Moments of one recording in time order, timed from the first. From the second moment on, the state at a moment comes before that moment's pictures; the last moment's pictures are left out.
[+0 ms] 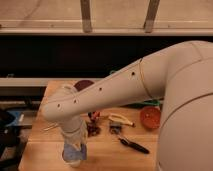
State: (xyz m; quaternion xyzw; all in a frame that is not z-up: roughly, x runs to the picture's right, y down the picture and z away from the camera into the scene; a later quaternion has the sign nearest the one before) arm -0.100 0.232 0.618 -0.37 0.17 0.28 0.87
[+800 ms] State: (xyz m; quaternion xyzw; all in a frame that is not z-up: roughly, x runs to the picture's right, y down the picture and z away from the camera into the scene) arm -0.097 0.232 0.615 -0.37 0.17 0.29 0.87
